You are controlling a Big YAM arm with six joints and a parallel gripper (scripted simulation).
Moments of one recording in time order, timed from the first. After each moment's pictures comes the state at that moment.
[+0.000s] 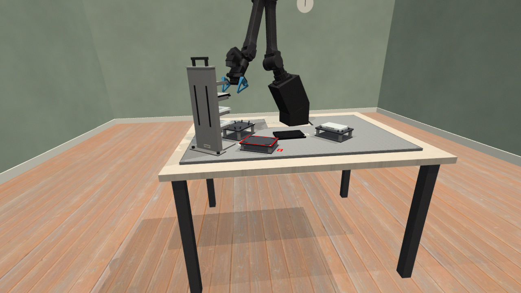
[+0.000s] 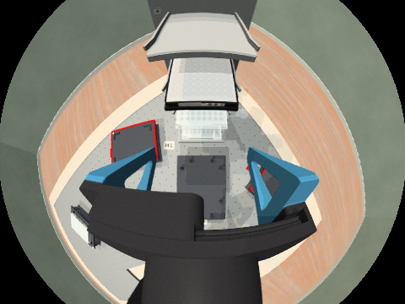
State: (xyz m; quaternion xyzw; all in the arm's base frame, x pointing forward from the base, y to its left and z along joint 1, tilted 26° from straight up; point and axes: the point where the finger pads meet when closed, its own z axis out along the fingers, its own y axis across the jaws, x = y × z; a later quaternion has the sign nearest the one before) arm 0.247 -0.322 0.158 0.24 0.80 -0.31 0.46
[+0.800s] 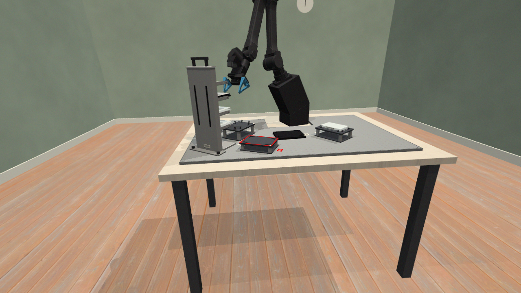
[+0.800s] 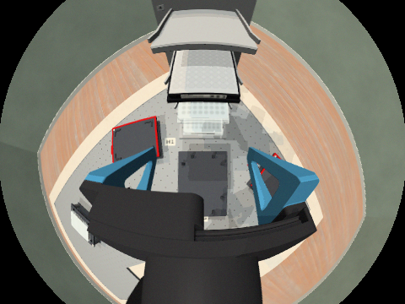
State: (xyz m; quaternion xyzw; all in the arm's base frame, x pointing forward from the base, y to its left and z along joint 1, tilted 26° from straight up) arm 0.242 -0.316 0.152 0.24 0.80 -0.31 0.46
